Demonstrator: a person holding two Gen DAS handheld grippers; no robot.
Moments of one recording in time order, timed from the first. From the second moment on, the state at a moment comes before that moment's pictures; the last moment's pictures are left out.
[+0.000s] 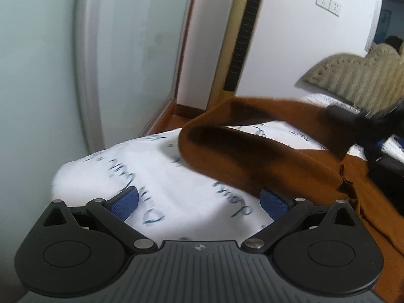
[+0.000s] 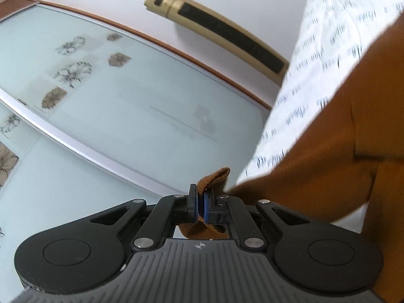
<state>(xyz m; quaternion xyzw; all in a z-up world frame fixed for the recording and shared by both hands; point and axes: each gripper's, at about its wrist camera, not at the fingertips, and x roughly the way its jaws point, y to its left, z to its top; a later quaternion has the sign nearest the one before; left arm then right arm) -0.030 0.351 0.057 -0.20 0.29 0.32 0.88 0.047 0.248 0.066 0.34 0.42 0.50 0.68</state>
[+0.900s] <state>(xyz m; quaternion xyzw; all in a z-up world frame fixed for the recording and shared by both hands) 0.074 0.250 0.038 -0.16 0.29 0.25 0.91 0.092 0.006 0.196 0.35 0.22 0.40 0.82</state>
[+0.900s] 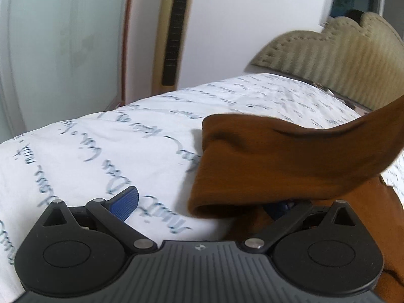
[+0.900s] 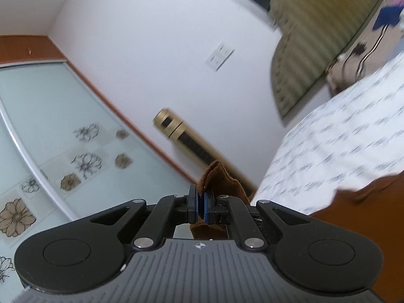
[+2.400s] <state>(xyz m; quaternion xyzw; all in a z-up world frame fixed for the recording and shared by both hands) 0.132 0.224 0.035 -0.06 0.33 0.18 0.92 0.105 -0.187 0.027 0.20 0.43 0.12 0.87</state>
